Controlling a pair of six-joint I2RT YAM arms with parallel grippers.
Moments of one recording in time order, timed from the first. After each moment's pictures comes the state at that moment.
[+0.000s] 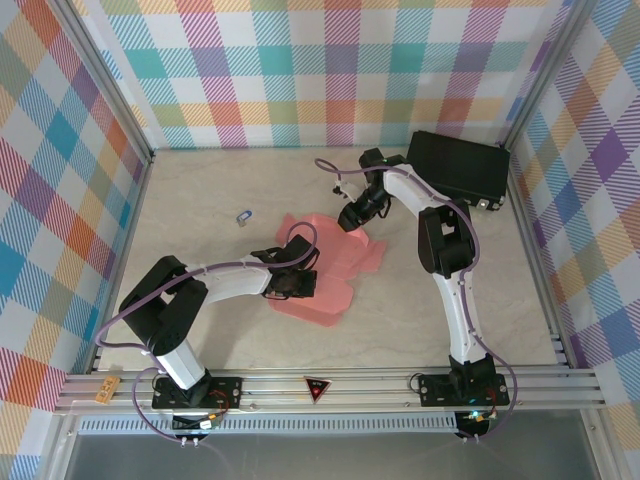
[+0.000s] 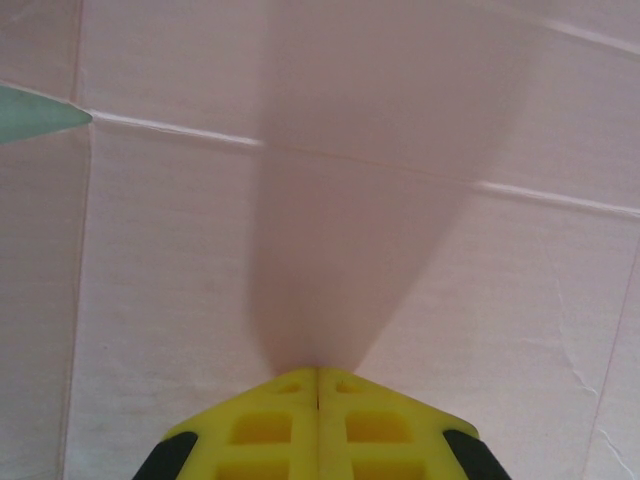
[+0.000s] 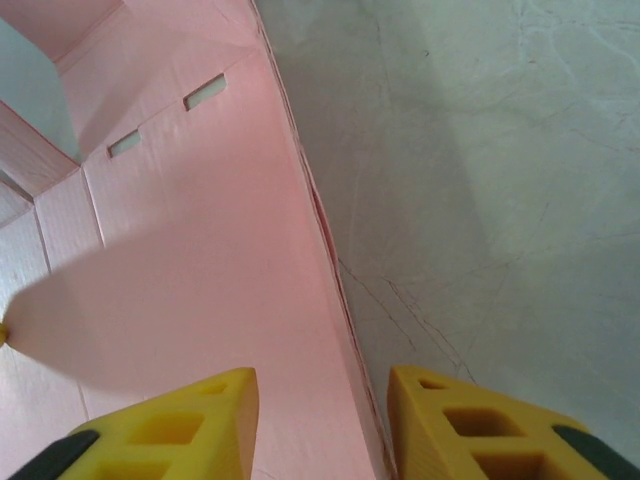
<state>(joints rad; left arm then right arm) -0.74 1.68 0.89 -0.37 -0.01 -0.60 0.38 2.41 2.08 -1.10 -0.55 -0.47</state>
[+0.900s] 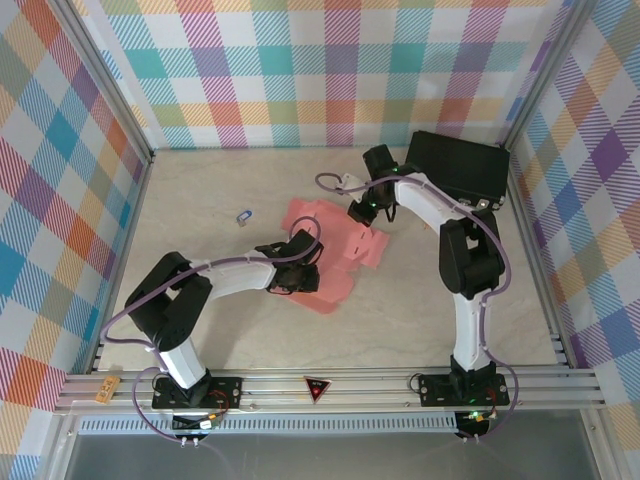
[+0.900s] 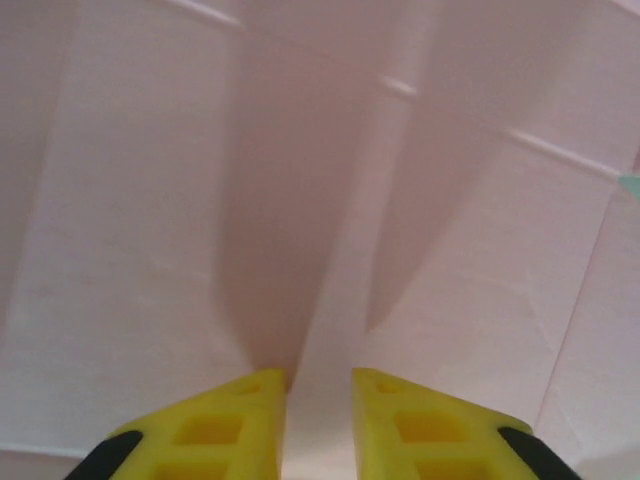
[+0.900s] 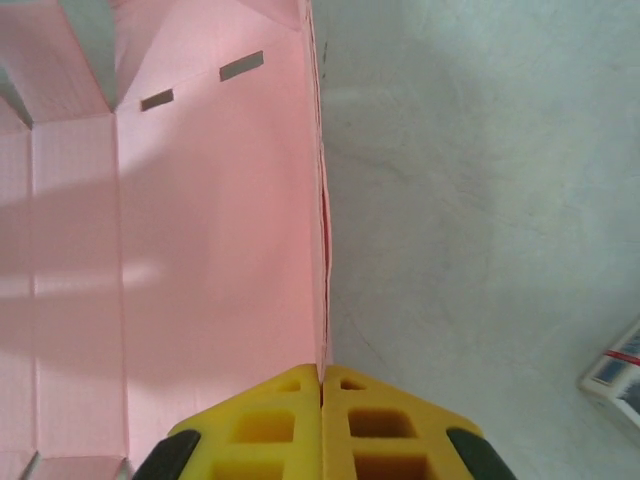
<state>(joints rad) -0.74 1.70 0.95 -0.39 -0.03 -0.61 0.41 2.06 1.68 -0.73 -0.30 -0.63</state>
